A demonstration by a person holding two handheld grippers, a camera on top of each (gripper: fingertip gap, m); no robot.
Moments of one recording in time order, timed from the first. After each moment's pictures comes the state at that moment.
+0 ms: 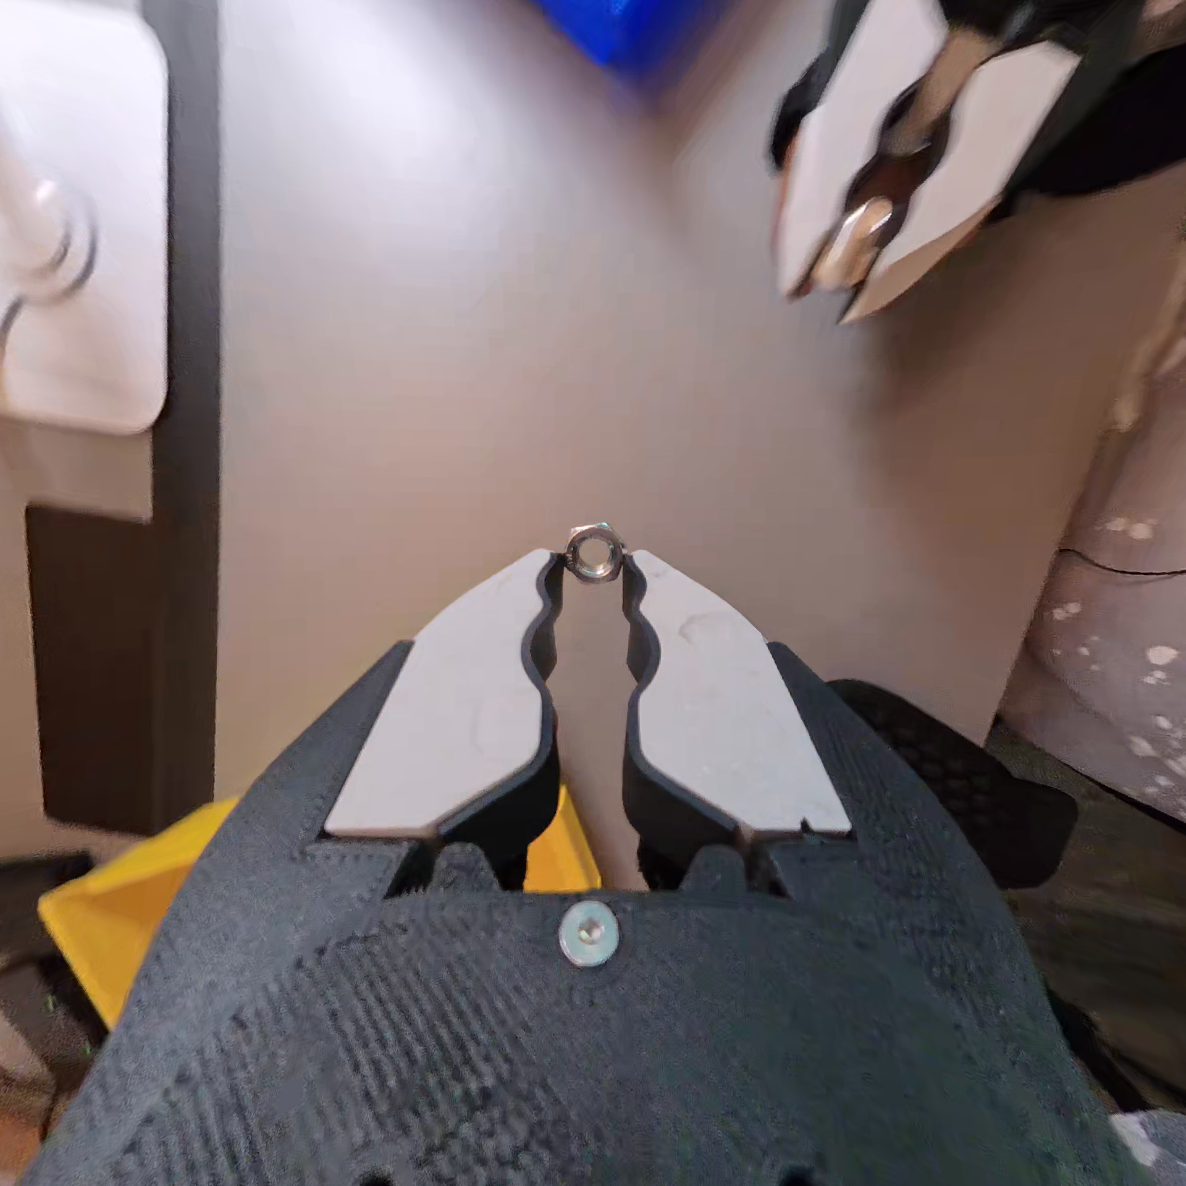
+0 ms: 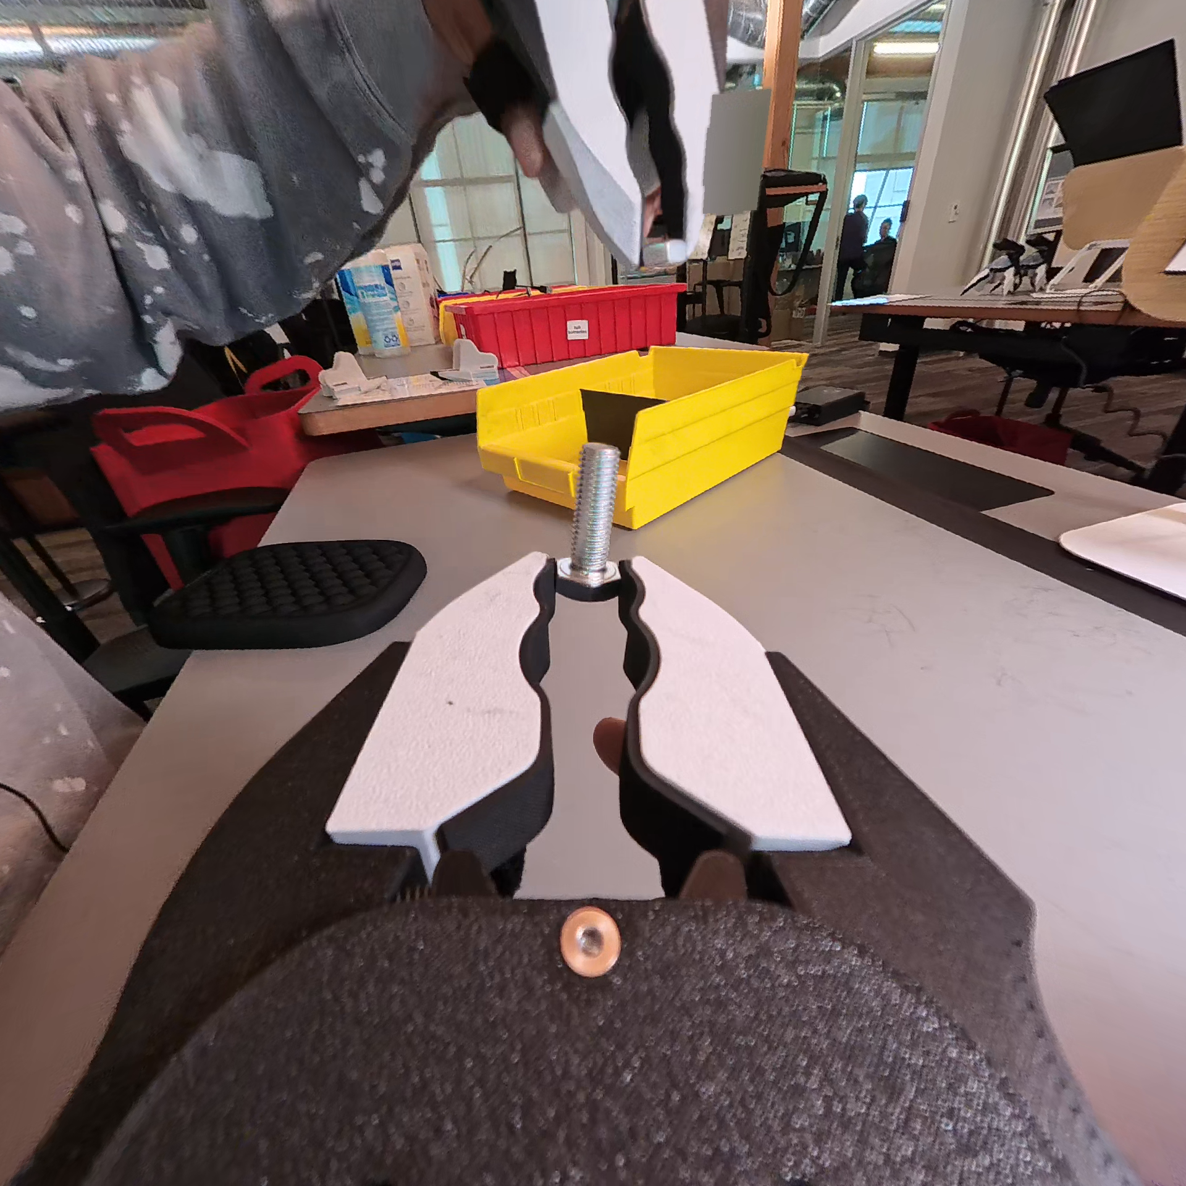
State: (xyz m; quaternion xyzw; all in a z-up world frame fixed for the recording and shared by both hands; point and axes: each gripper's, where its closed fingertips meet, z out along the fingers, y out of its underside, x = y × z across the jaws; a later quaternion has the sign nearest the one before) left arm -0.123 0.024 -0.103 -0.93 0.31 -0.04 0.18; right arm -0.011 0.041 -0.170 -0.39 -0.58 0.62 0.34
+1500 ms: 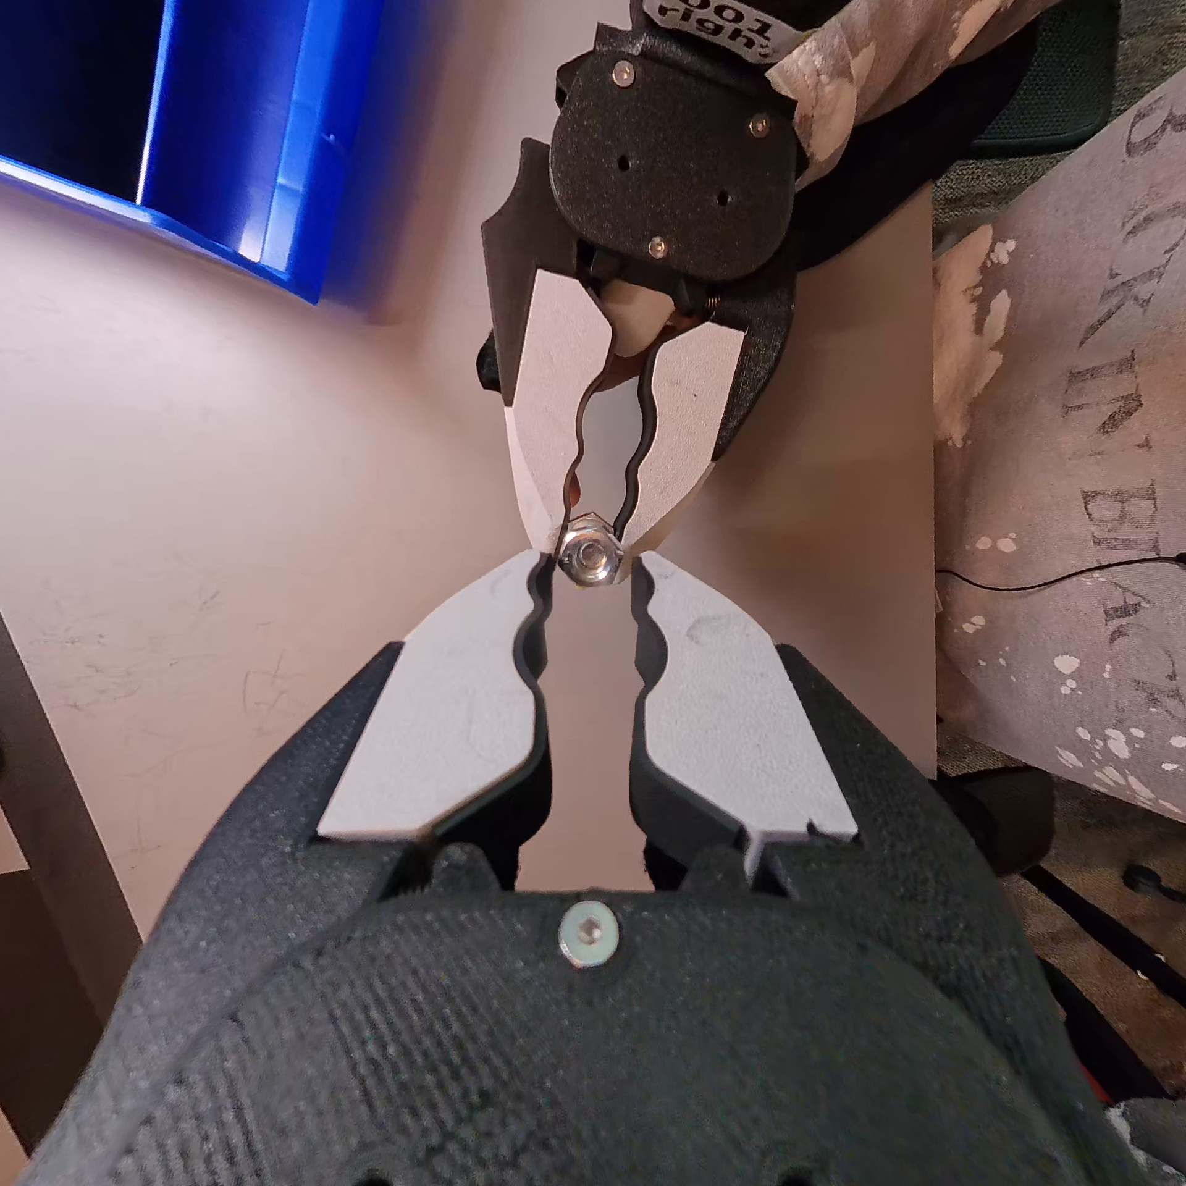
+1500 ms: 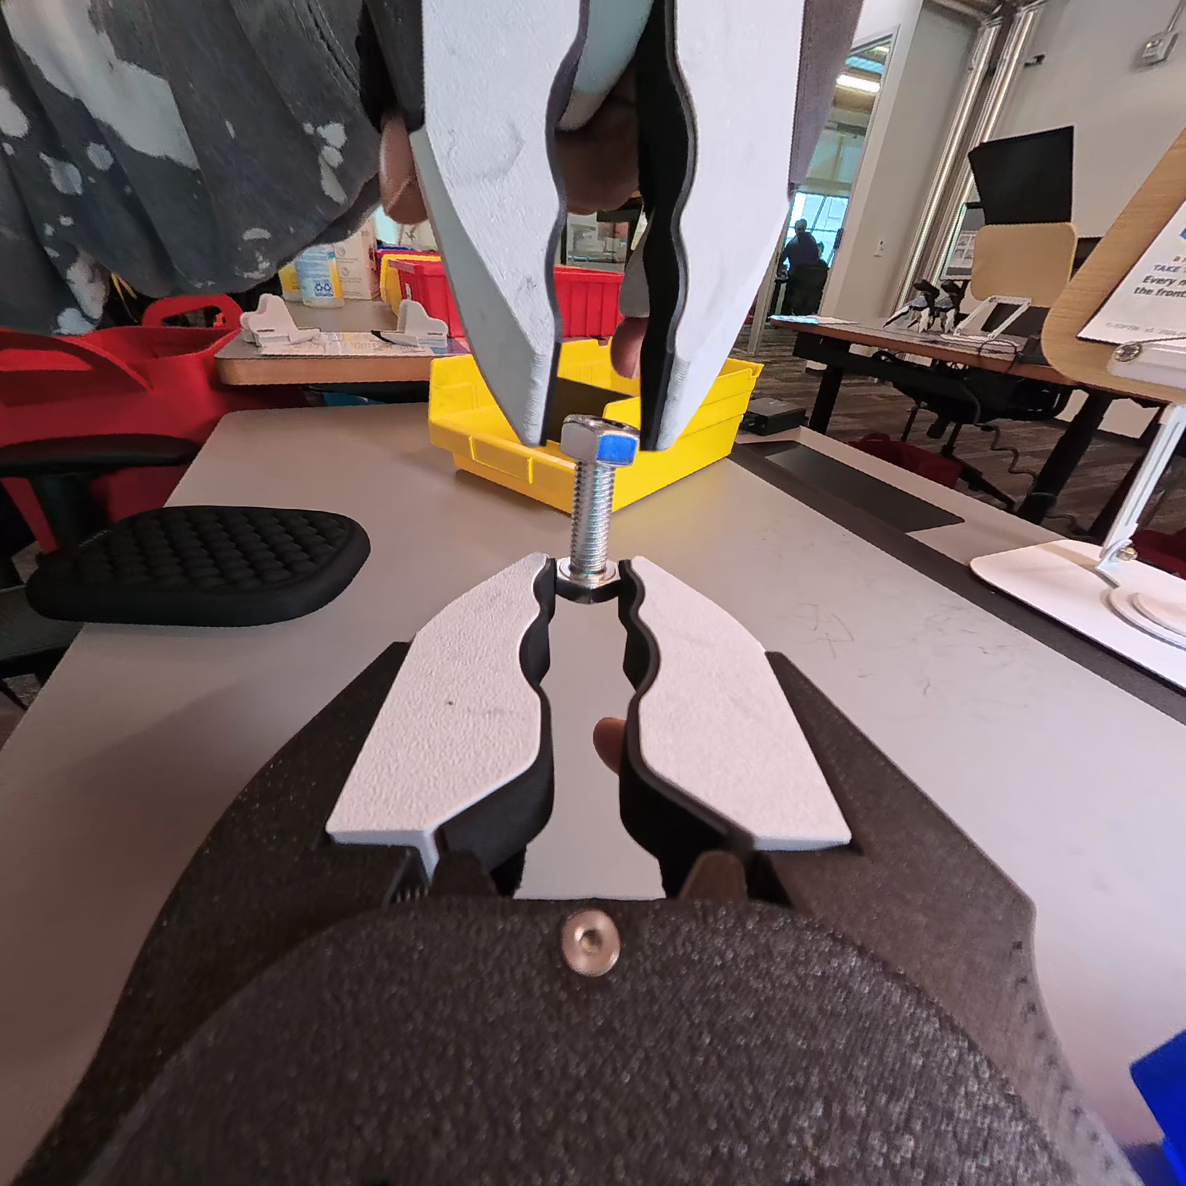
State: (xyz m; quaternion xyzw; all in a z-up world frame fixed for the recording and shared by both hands) left arm 0.002 0.042 -0.139 -0.88 0.45 -0.12 0.15; right arm -0.014 0.036 -0.172 -0.38 -0.60 0.57 0.41
